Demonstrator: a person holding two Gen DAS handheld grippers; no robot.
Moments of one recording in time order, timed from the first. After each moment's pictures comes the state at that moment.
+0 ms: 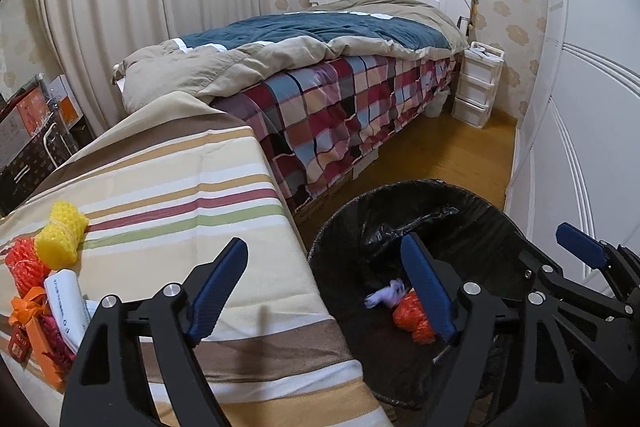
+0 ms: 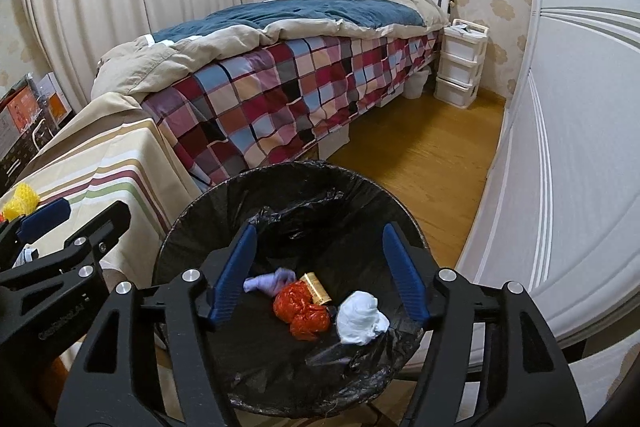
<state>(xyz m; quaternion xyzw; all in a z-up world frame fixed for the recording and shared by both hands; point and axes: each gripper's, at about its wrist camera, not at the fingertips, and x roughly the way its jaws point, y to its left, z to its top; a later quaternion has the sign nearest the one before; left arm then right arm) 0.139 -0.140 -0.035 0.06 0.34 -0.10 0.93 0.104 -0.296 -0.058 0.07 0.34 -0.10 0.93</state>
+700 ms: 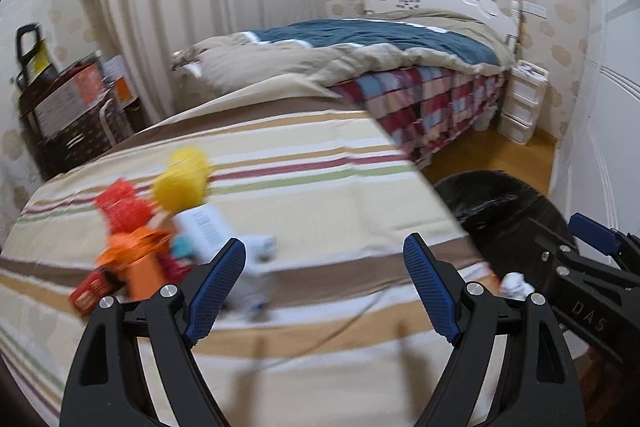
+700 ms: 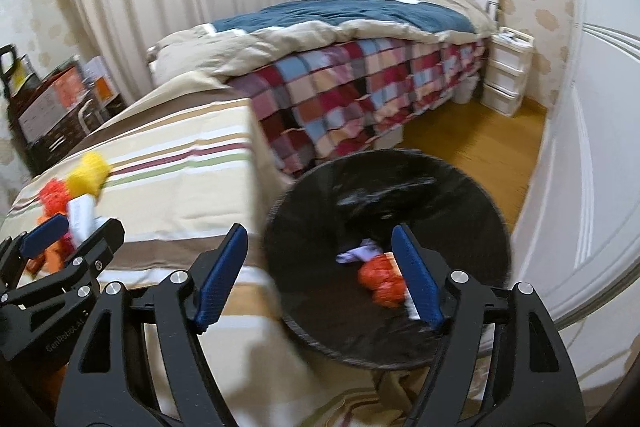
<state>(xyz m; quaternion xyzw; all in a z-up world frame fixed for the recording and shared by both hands) 0.078 -0.028 -0.026 0.04 0.33 -0.01 0.94 0.080 -0.202 -0.041 0.07 0.34 0.00 0.94</state>
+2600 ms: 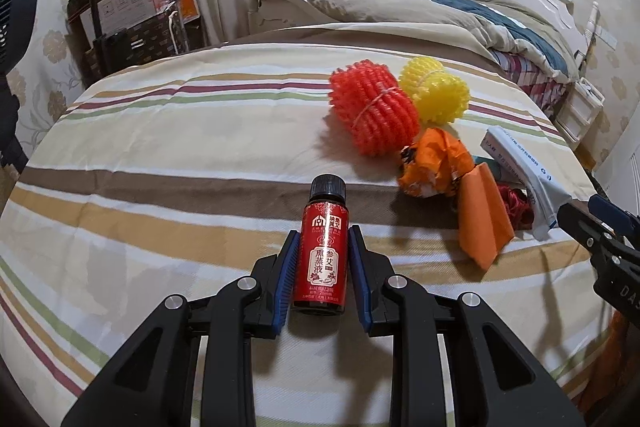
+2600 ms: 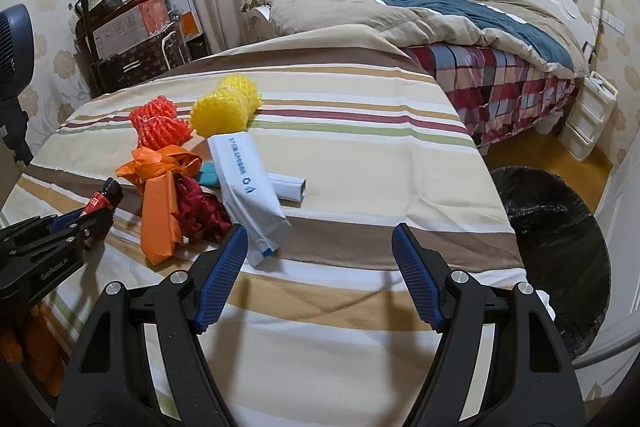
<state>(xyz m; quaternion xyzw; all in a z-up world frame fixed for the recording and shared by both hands) 0.056 0.170 -0.055 -0.04 0.42 0.06 0.90 0.089 -0.033 -0.049 -0.02 0.37 0.13 0.92</state>
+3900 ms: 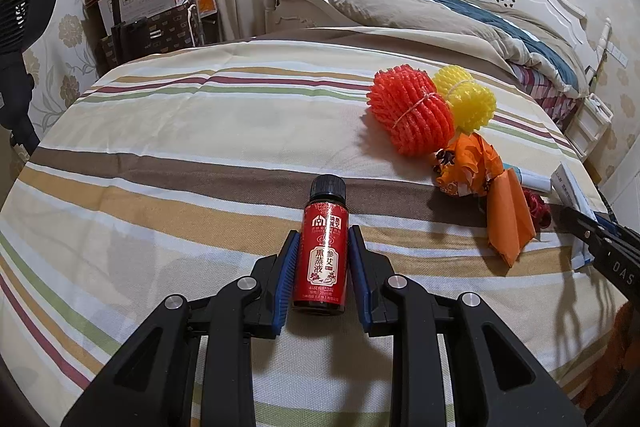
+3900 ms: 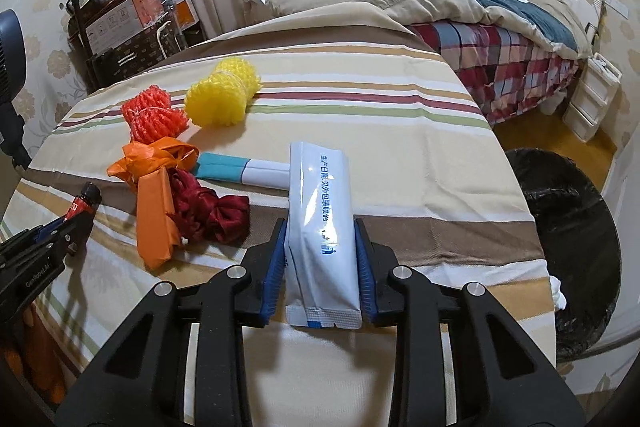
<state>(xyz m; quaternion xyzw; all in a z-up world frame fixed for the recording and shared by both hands) 0.048 0.193 -0.056 -0.06 0.42 0.08 0.90 0.099 -0.028 -0.059 -0.01 0.40 0.13 0.91</state>
